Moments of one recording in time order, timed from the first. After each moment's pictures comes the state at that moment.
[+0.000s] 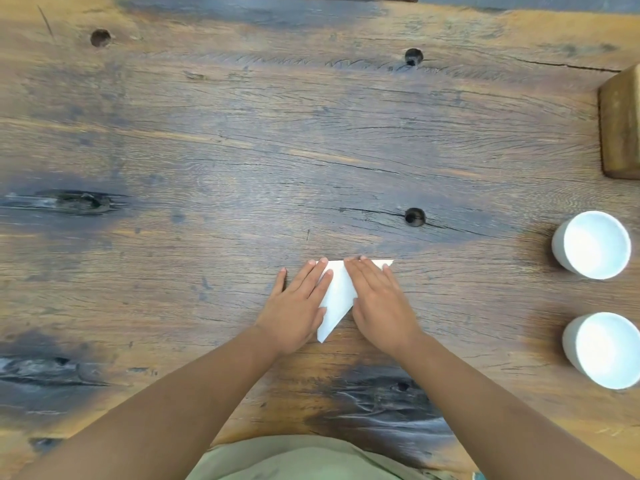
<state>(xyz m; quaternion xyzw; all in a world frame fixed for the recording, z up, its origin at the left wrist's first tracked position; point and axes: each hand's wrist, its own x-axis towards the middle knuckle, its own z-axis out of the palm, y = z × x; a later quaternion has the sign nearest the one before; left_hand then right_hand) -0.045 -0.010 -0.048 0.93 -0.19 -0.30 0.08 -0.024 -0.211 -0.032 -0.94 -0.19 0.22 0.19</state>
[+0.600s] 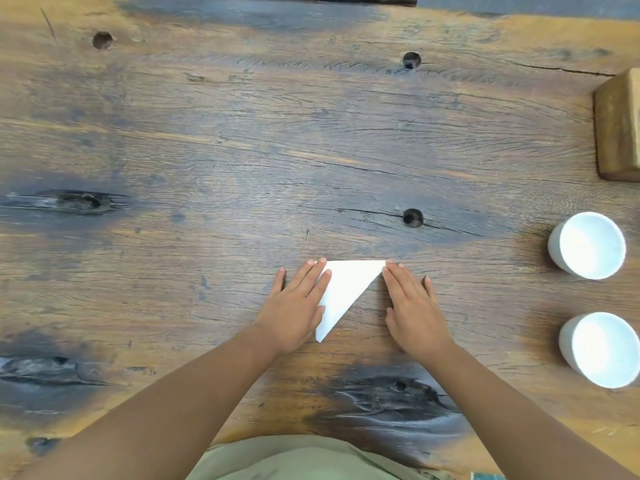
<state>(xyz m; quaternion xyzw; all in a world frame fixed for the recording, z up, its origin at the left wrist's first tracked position) -0.045 -0.010 -0.051 0.93 -0.19 -0.30 0.09 -0.035 -0.263 -0.034 -0.95 -0.11 0.27 0.10</state>
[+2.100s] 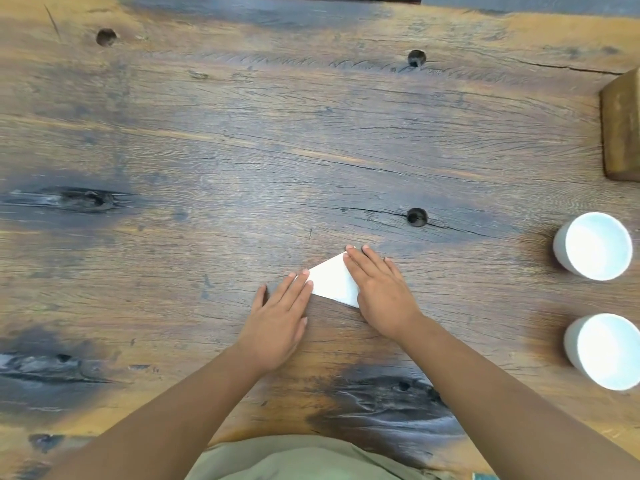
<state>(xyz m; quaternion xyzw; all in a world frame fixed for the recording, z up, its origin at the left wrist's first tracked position) -0.072 0.013 -0.034 0.94 -0.14 -0.31 0.11 -0.004 -0.211 -0.044 -0.93 -0.20 0.26 0.13</state>
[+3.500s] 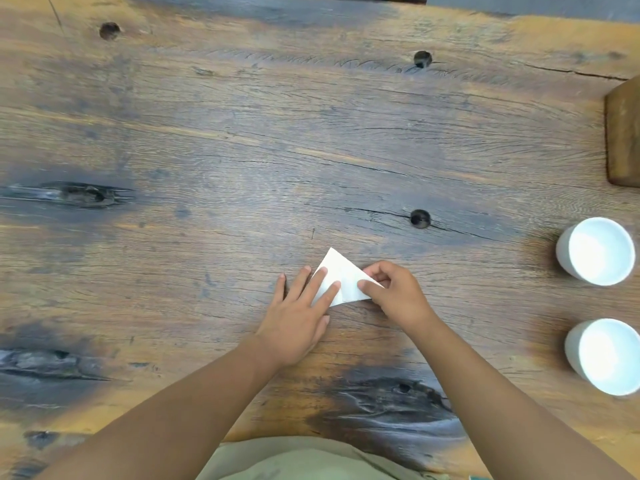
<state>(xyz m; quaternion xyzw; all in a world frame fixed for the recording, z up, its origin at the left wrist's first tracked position) -0.061 -0.010 -0.041 0.94 -0.19 -0.28 0.08 0.003 -0.217 -0.028 -0.79 0.15 0.31 0.50</state>
